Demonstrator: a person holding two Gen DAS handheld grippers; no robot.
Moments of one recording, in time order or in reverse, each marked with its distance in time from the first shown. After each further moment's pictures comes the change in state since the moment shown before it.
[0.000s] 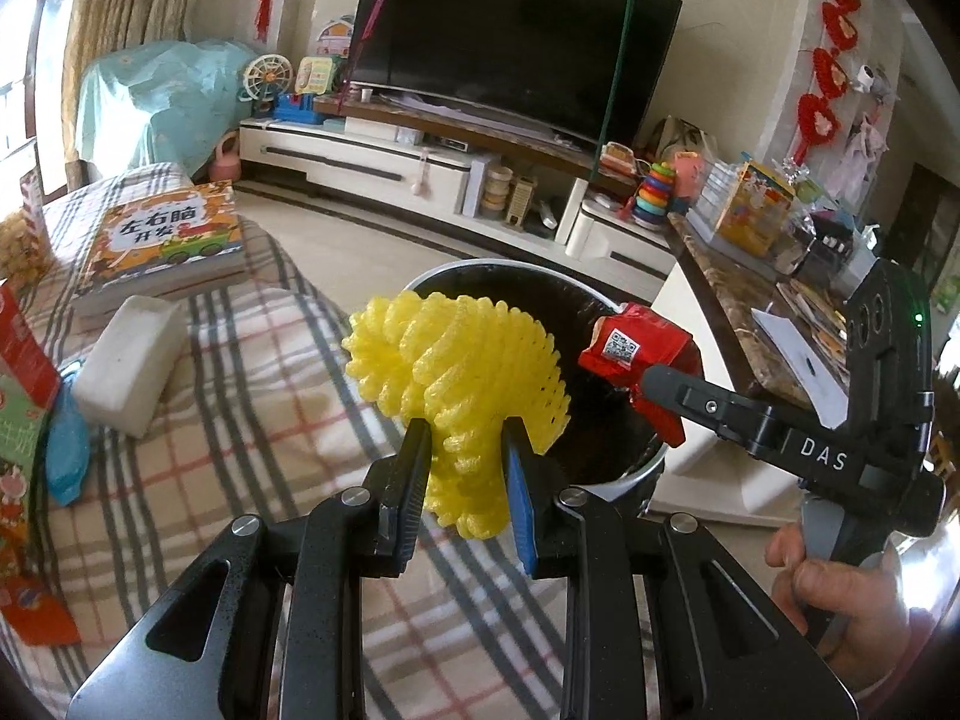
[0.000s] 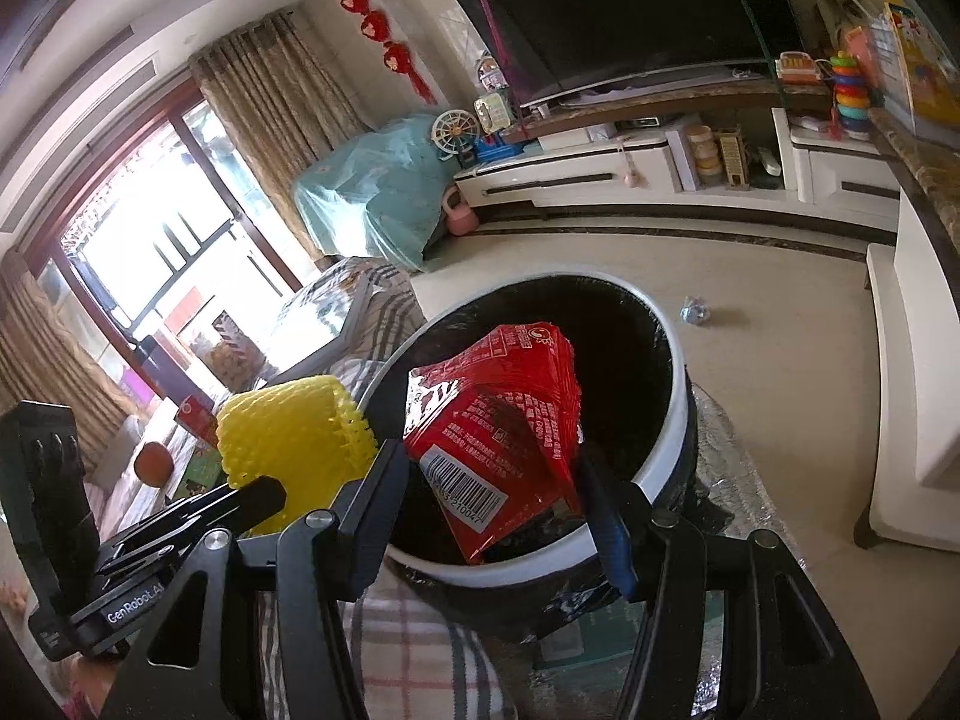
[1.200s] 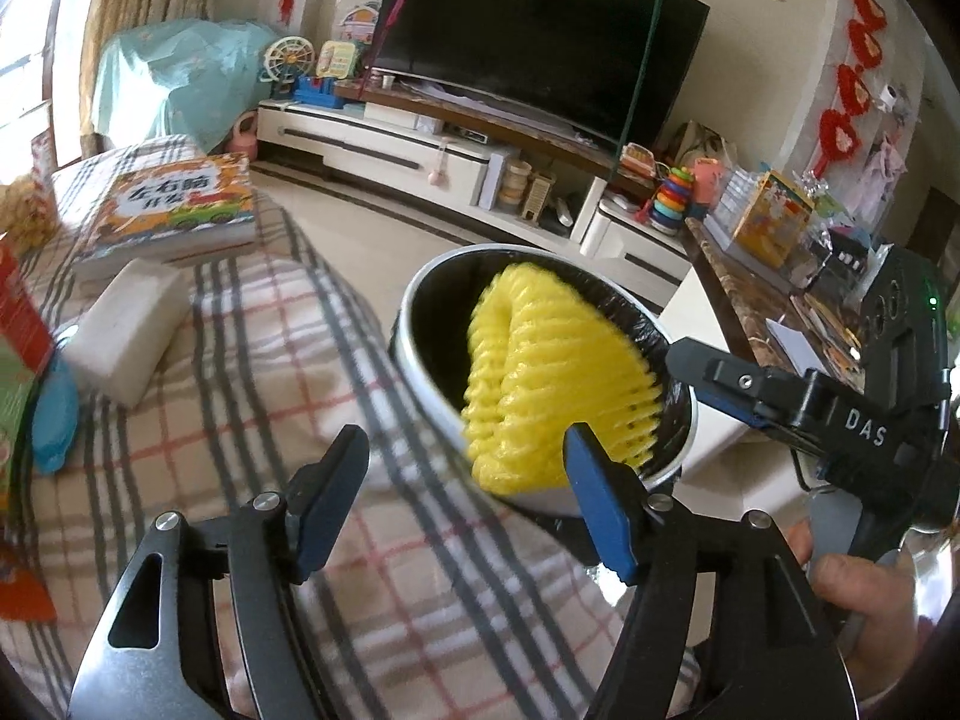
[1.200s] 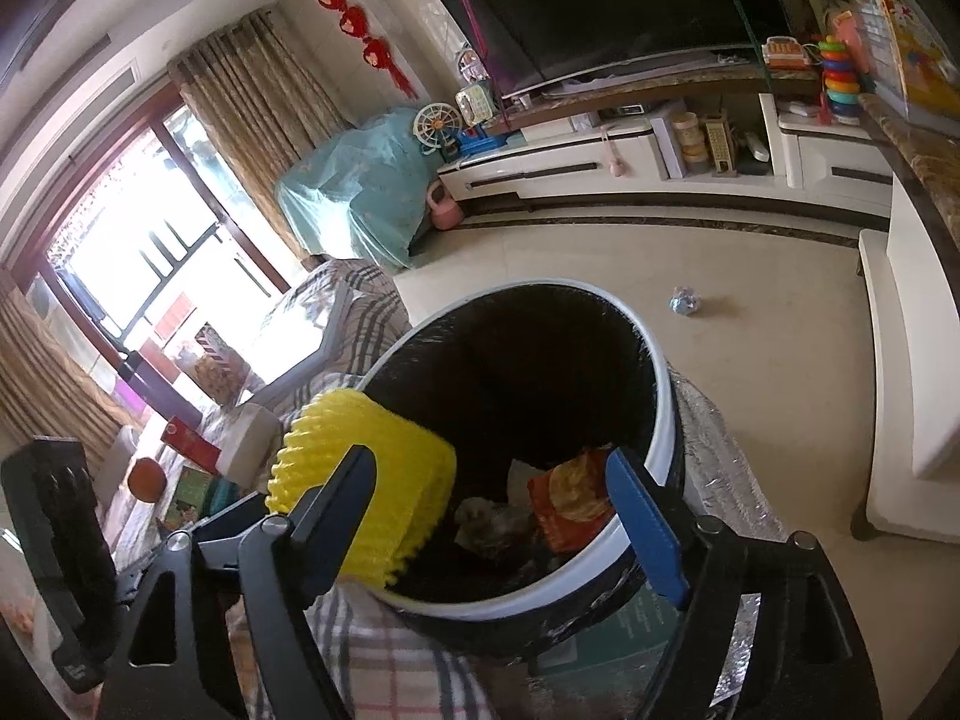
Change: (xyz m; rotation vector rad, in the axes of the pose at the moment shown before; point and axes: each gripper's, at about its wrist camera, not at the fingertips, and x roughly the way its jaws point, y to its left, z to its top) left arm 0.007 0.010 -0.010 -0.071 0.011 0.022; right arm 0.006 -0.009 0.012 0.042 0.024 -0.015
